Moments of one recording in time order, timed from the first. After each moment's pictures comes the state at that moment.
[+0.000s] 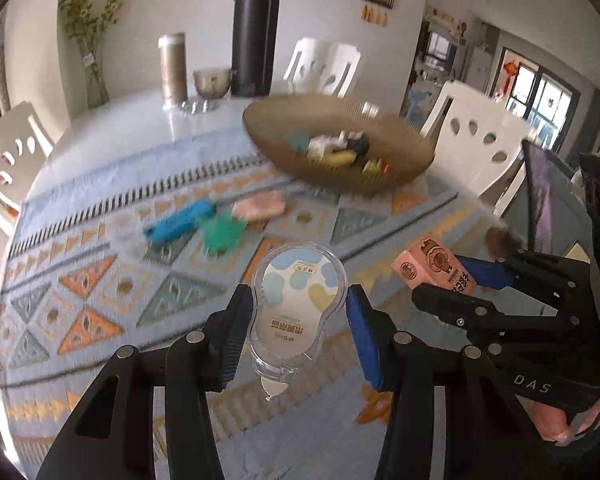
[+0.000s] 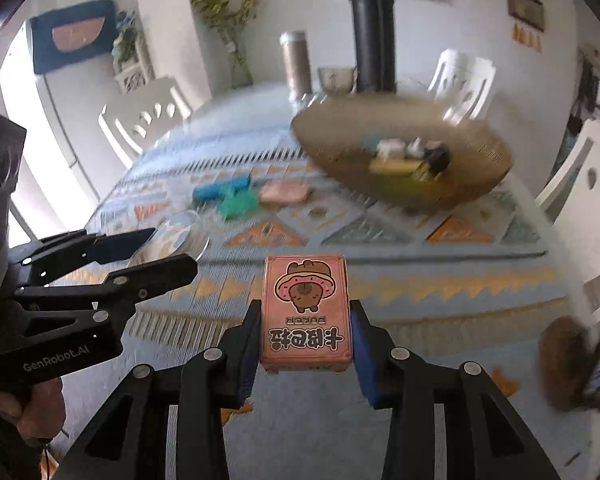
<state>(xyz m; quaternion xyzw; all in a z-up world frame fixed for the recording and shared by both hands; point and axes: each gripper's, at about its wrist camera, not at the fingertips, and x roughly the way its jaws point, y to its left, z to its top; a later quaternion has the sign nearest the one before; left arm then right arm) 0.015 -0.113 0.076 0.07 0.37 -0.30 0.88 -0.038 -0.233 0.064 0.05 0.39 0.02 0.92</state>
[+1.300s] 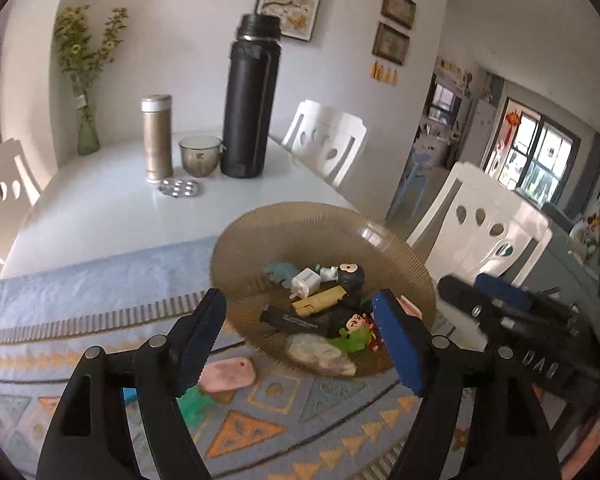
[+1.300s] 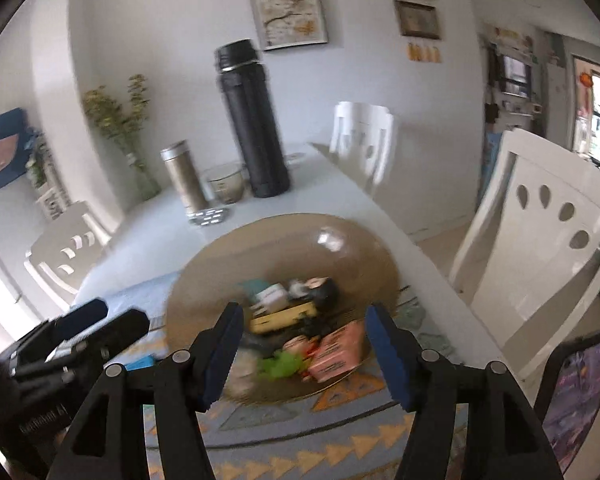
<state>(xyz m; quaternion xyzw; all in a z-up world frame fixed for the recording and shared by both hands) 0.096 -0.172 0.146 0.00 0.31 -0.29 0.90 0.032 -0.343 0.144 0.13 0.30 -0.11 0.94</state>
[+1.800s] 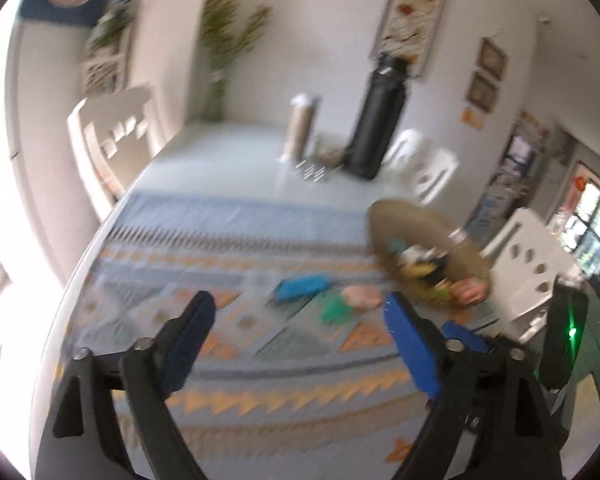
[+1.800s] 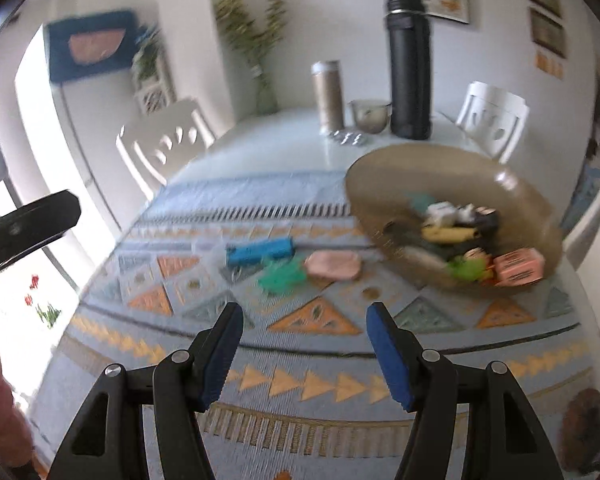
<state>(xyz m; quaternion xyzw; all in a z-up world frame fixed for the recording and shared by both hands) 0.019 -0.002 0.122 -0.07 0.33 -0.13 0.93 0.017 -0.190 0.072 0.03 0.36 0.06 0.93</state>
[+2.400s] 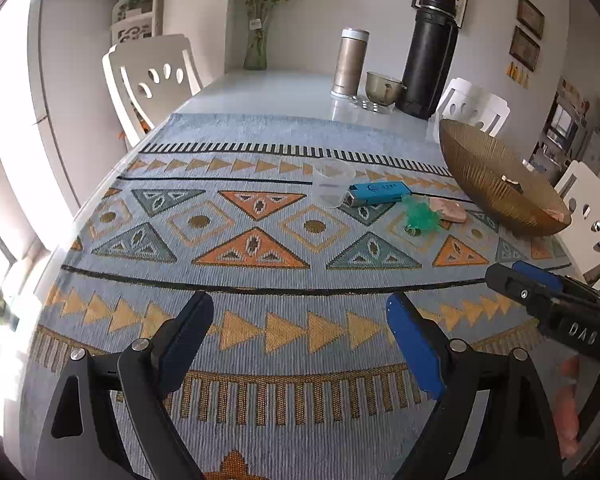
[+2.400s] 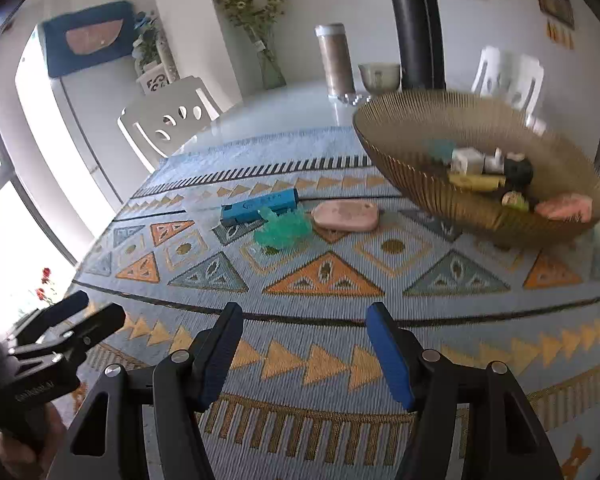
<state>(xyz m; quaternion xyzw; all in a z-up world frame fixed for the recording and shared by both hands) 0.022 0.004 0.029 -0.03 0.38 -0.07 0.92 0.030 -0.204 0.027 0.08 0.39 0.09 0.91</state>
